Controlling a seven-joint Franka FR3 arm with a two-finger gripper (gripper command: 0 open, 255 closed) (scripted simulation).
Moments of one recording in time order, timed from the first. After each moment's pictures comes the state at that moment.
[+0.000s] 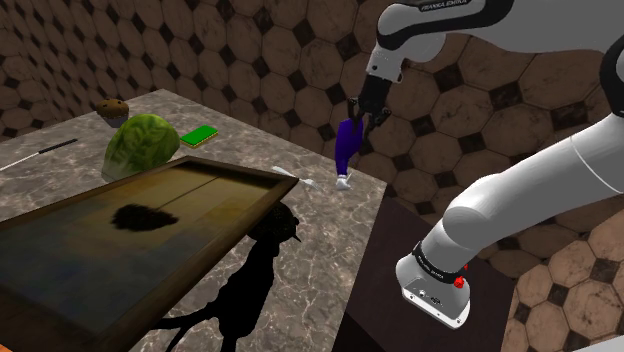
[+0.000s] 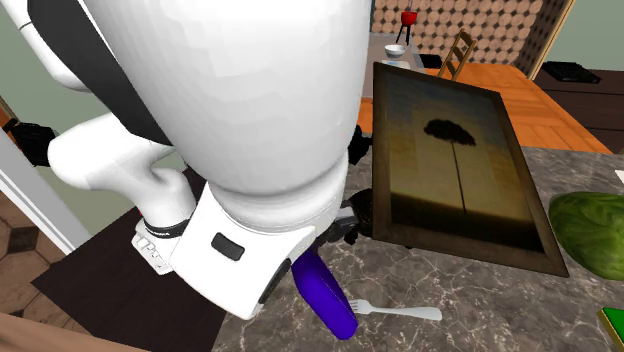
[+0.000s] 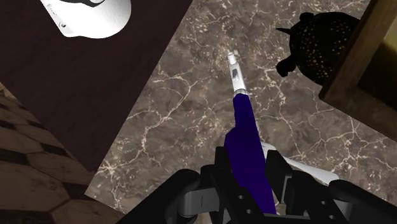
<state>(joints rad) -0.15 -0.36 -0.15 -2.35 0.22 1.74 0.49</state>
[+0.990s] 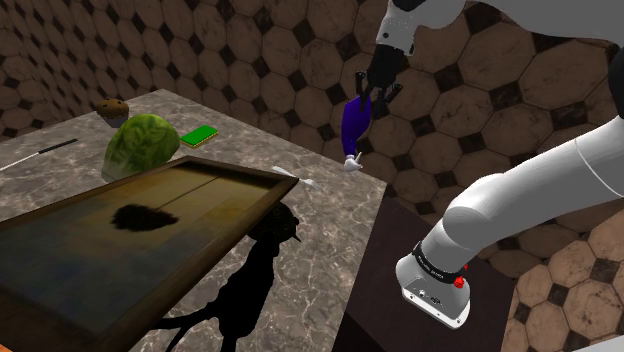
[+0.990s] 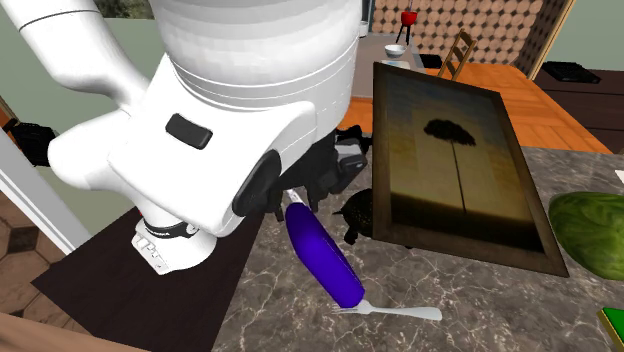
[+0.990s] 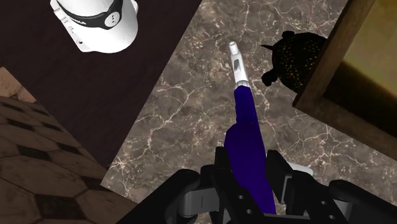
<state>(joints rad) -0.15 -0.39 -0.15 -2.18 0.21 1.55 0.54</state>
